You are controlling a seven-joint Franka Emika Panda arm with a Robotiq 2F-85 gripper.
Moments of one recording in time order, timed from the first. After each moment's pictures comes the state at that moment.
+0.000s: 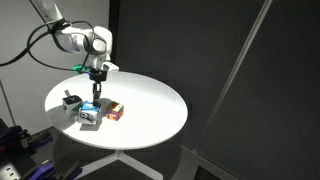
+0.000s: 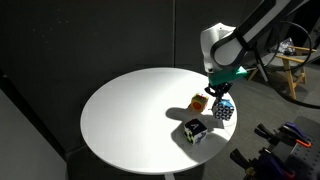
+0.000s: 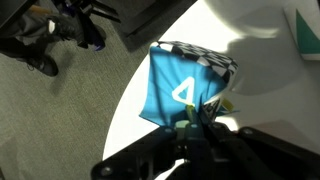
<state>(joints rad) 0.14 0.27 -0.06 -2.28 -0.19 2.27 0.80</state>
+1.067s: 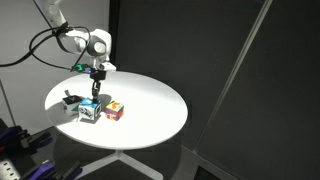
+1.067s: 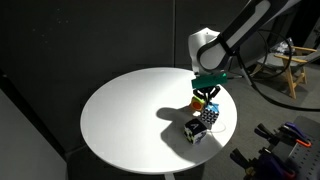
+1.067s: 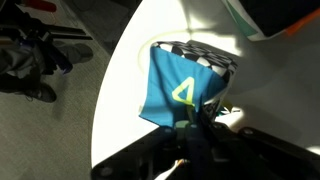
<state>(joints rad) 0.17 0.38 -0.02 -2.16 -0.14 2.27 1.05</state>
